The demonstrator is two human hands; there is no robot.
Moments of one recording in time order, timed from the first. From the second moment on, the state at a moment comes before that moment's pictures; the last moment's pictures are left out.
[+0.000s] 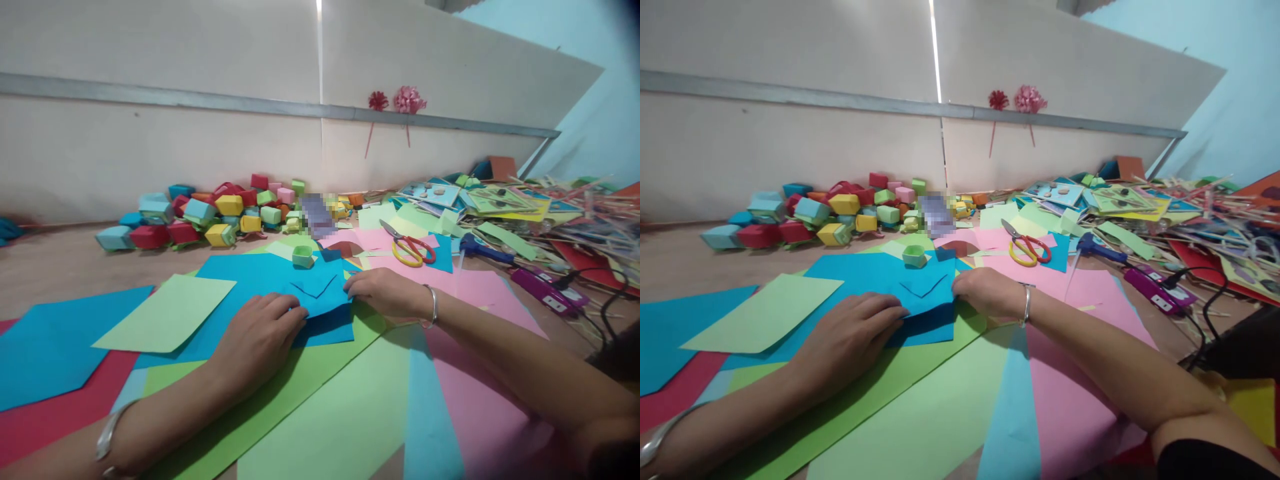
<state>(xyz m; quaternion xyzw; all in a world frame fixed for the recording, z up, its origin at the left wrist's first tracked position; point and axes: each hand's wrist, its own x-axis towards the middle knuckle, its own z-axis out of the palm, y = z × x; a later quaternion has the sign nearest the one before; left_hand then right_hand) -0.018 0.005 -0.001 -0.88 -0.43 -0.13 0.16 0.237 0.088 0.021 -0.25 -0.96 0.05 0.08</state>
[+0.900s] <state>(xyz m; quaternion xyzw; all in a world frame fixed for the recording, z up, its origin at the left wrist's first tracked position) -0.019 0.010 0.000 -0.80 -0.59 -0.06 0.06 0.202 0.059 -0.006 -0.15 -0.97 -0.13 0.15</state>
